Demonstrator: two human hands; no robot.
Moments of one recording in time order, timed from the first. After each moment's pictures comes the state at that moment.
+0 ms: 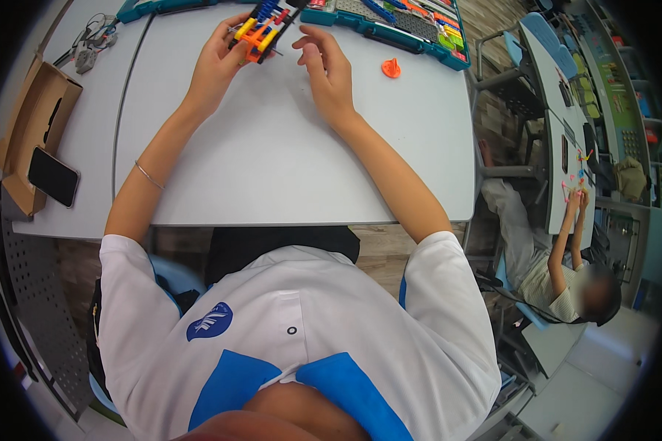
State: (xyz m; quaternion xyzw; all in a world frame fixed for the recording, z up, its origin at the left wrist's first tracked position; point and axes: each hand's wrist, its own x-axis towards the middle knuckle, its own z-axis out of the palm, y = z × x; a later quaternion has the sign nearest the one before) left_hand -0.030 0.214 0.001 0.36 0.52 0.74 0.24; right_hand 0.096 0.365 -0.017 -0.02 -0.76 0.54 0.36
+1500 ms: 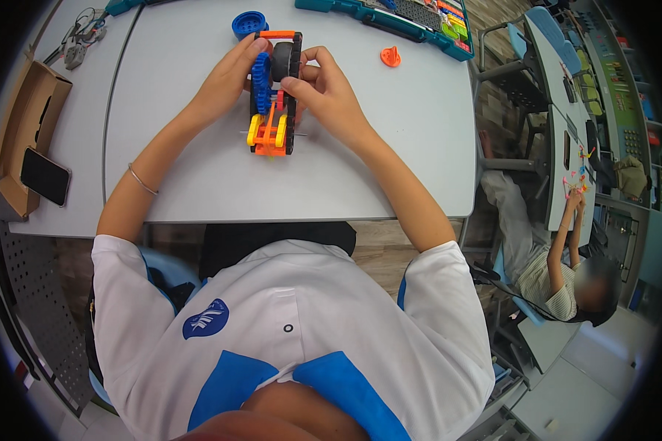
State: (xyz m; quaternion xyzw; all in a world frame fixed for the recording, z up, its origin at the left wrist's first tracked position) left_hand 0.009 0.210 0.008 0.32 0.63 0.61 0.35; right_hand 0.143 0.349 0.014 -0.10 -0.69 0.71 0.11
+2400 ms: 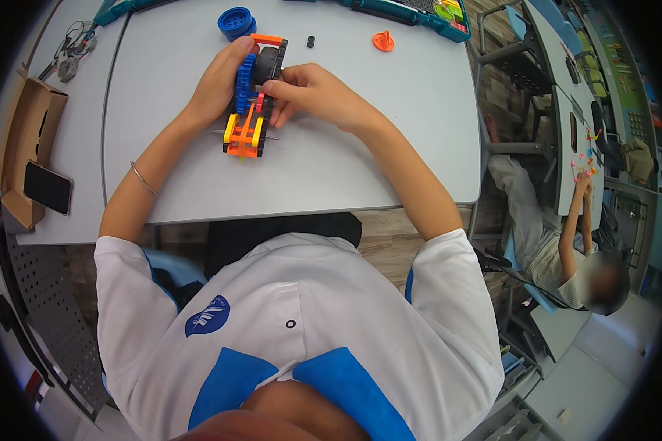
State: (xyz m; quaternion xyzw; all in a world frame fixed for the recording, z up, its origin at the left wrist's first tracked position) left_hand 0.006 0.216 -0.017 0.34 0.62 0.63 0.32; right_hand 0.145 0.359 0.015 -0.11 -0.71 0.69 -0.09
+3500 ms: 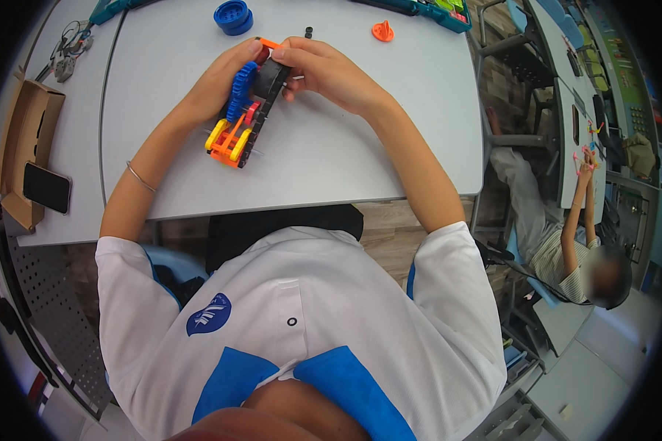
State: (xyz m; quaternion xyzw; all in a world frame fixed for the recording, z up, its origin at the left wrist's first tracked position) left_hand 0.015 0.210 0.000 0.40 0.58 0.58 0.41; right_hand 0.143 0.371 0.016 -0.09 -0.64 0.76 -0.04
